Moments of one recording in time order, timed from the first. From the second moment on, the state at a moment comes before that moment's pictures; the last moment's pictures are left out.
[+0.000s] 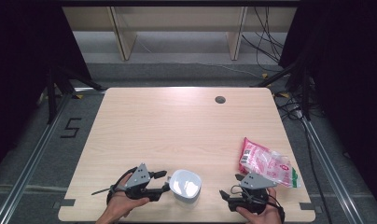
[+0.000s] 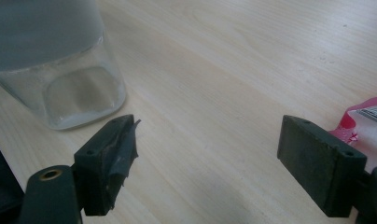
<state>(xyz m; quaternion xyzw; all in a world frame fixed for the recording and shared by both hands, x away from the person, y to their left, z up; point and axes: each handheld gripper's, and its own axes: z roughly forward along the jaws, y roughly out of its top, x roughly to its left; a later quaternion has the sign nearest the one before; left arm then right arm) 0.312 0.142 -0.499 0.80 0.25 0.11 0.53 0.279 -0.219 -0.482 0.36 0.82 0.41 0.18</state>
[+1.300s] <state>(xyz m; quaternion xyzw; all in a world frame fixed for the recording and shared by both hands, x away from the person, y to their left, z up) 0.267 0.150 -0.502 0.82 0.22 0.08 0.52 0.280 -0.220 -0.483 0.36 0.82 0.41 0.17</state>
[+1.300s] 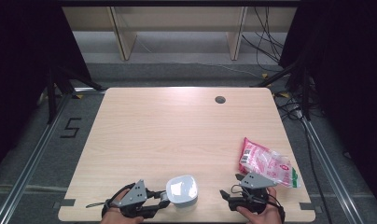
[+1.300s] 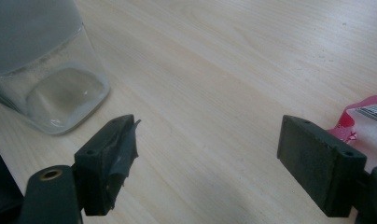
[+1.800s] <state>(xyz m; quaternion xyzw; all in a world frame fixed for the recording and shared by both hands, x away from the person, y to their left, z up) 0.279 0.126 -0.504 0.80 0.26 0.14 0.52 0.281 -0.220 -0.483 0.36 0.82 0.40 0.17</state>
